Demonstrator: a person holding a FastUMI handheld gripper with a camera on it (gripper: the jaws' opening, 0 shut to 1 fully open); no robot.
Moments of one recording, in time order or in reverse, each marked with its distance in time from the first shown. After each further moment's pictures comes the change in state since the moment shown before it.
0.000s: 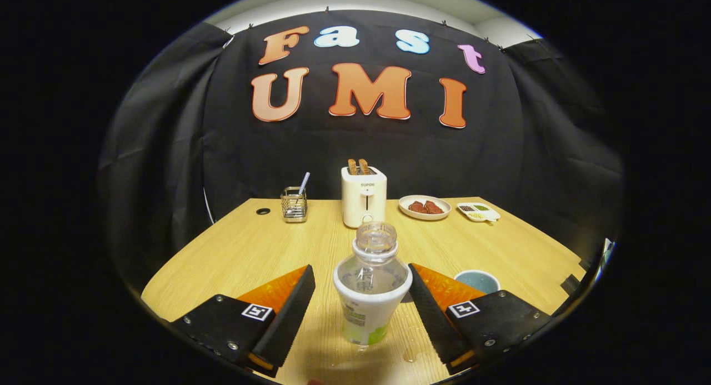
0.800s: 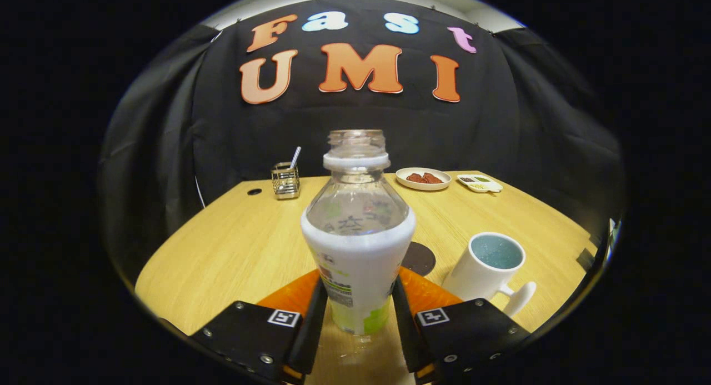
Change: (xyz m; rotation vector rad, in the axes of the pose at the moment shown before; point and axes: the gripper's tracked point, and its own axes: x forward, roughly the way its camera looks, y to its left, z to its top) arm 0.015 0.002 -0.051 0.075 0.080 -0.011
